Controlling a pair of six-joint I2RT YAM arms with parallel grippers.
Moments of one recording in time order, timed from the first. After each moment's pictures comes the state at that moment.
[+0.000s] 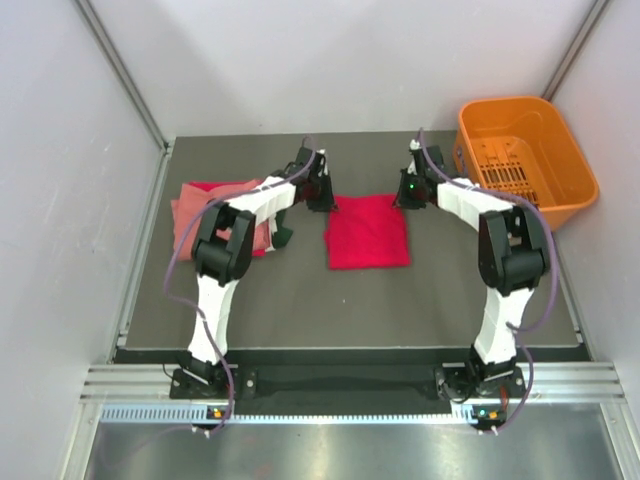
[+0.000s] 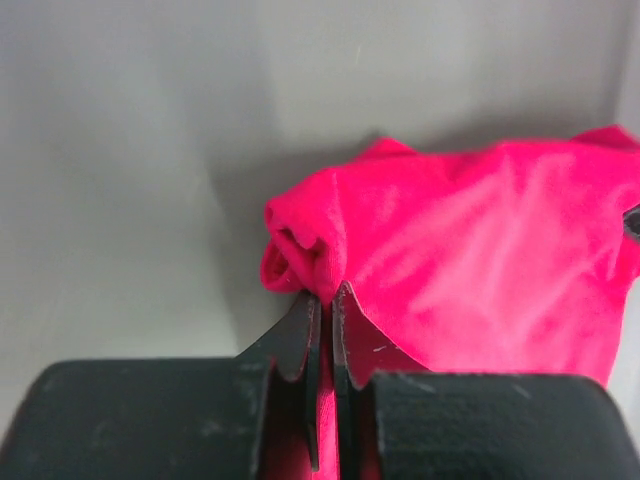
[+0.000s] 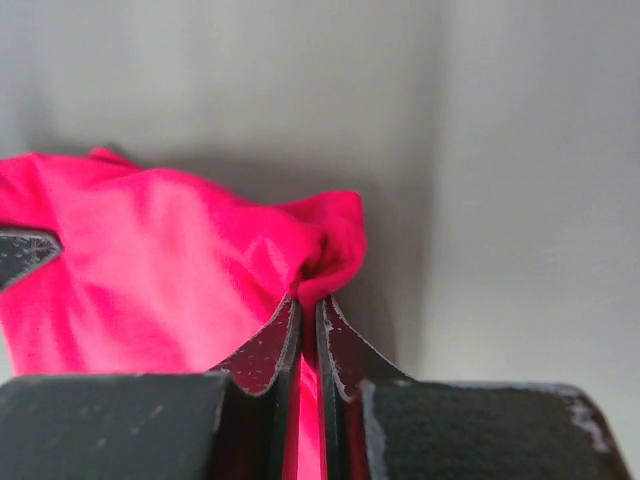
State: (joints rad) left arm -0.45 2.28 1.78 -0.35 0.24 -0.55; right arm 0.24 1.99 1.41 -0.30 -0.14 0.38
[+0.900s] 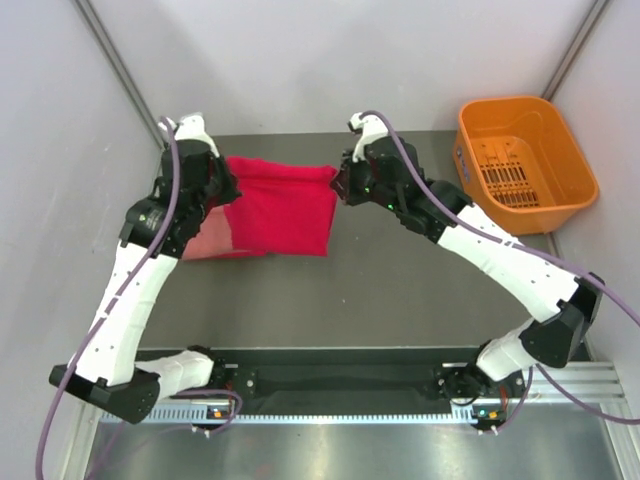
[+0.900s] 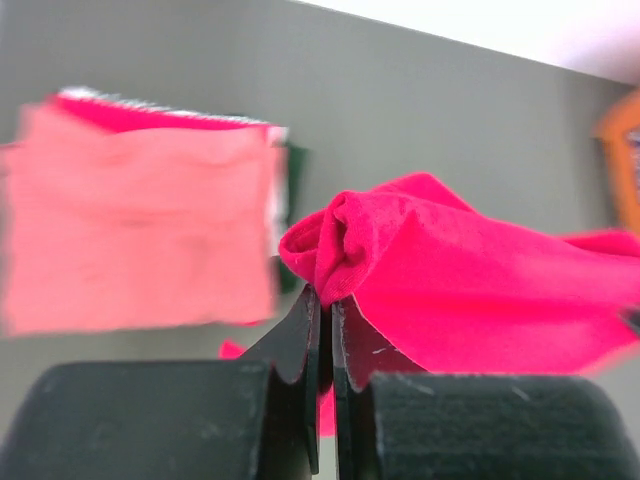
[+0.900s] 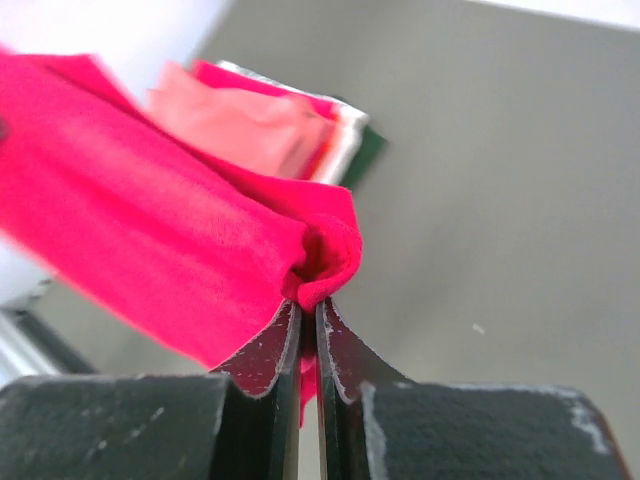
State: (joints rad) left arm -0.39 1.17 1.53 -0.79 -0.26 -0.45; right arm 0.79 1.47 1.55 -0.46 0.13 0.35
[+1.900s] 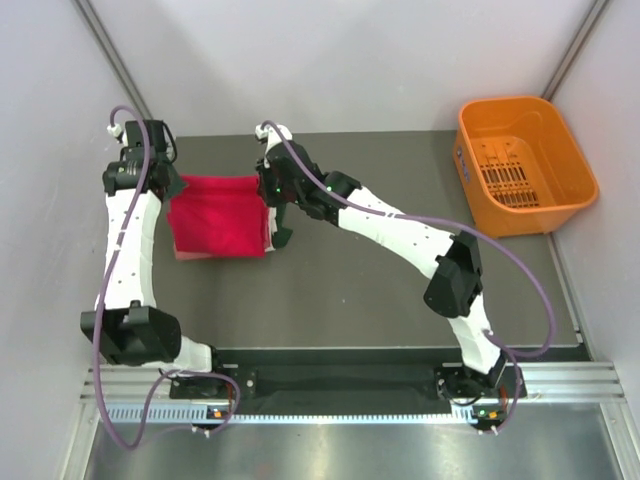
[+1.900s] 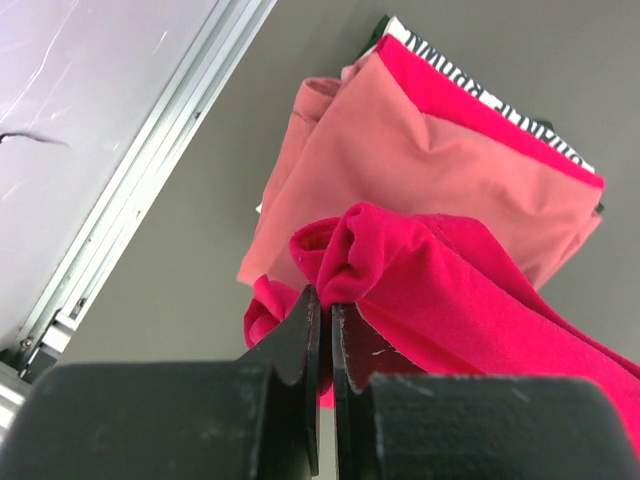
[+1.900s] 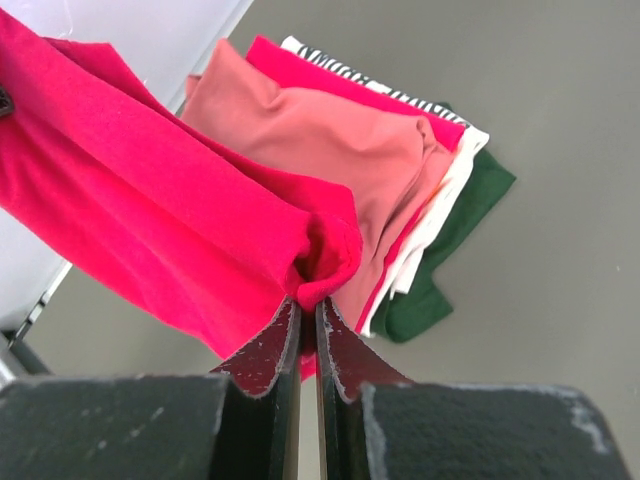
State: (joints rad) left arm 0.10 1.45 1.65 -1.00 -0.30 -0.39; right arm 0.97 2.08 2.12 -0.49 0.18 0.37
